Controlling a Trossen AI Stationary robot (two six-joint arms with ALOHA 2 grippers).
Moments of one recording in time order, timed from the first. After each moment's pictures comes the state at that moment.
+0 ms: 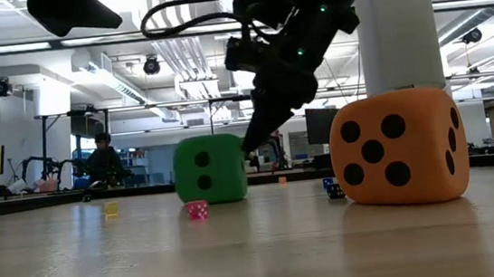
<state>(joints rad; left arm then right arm) -0.63 1.27 0.88 -0.32 -0.53 -0.55 0.00 1.88 1.22 -0.26 0.08 -0.04</state>
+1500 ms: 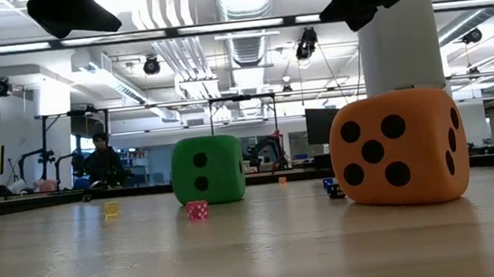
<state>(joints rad) -0.63 1.27 0.88 -0.33 -0.53 -0.55 0.12 1.11 0.76 -0.15 0.08 -0.01</state>
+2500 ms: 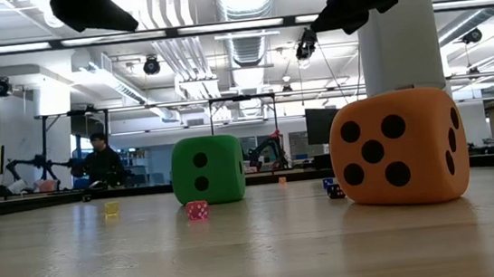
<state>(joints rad) -0.57 1.27 0.88 -0.33 -0.57 -0.36 0.12 1.15 0.77 -0.13 0.07 -0.05</state>
